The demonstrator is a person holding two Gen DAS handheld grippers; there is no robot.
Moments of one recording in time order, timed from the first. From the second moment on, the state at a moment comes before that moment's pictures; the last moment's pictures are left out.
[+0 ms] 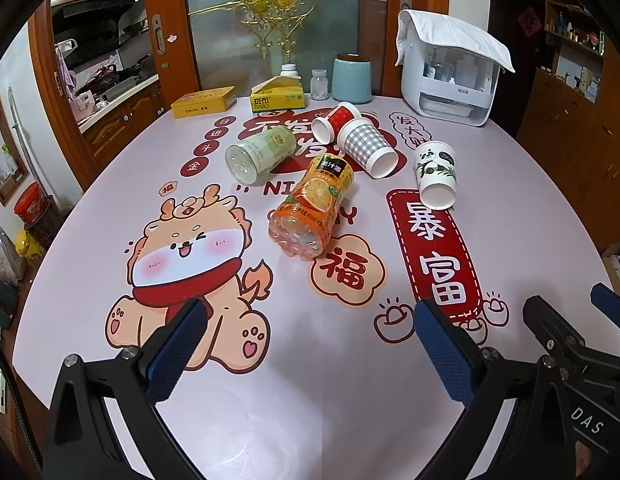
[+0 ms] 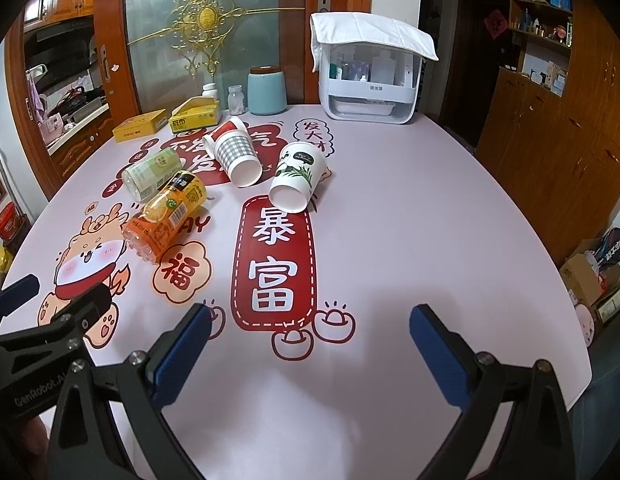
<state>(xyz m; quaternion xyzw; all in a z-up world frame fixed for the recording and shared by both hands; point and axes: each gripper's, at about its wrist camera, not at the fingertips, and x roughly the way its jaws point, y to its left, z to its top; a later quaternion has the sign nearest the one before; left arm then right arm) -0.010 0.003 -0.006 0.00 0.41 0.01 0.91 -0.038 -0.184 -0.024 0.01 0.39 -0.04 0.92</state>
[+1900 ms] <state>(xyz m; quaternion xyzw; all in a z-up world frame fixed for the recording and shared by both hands) 0.109 0.012 -0.004 0.01 0.46 -0.06 0.89 0.041 -0.198 -0.013 -0.02 0.39 -0.05 0.92</state>
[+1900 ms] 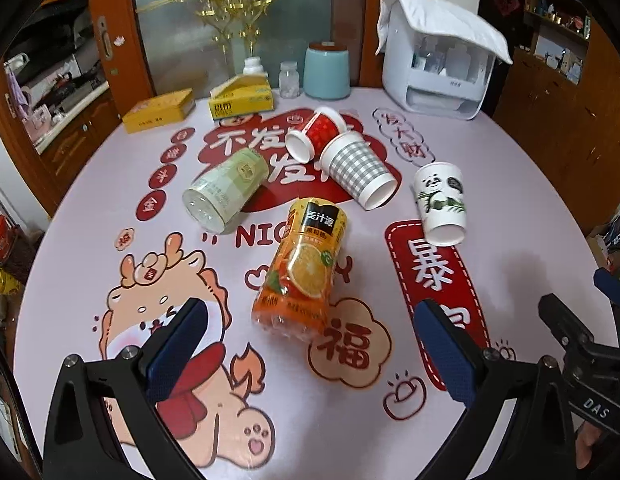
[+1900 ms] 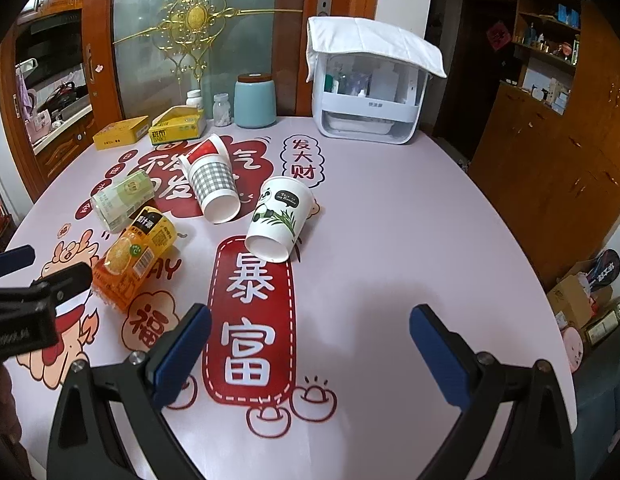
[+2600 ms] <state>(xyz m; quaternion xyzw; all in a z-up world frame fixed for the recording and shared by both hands) 0.190 0.000 -0.074 0.03 0.56 -0.11 0.82 0.110 -0.183 -0.062 0.01 0.48 0.01 0.88</state>
